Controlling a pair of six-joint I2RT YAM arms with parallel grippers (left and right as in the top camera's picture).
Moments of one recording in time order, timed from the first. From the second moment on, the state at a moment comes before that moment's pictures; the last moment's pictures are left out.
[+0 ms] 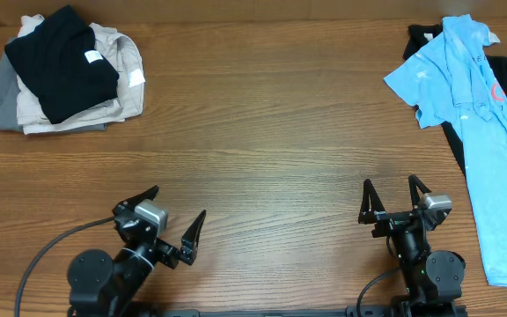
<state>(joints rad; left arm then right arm) -0.05 0.17 0.38 -0.46 0.45 0.03 0.07 0.01 0.02 -0.03 -0.09 0.23</state>
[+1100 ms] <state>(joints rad) -0.05 0.02 0.02 -0.01 0.12 -0.03 0.07 0.01 0.02 -0.03 -0.09 0.23</state>
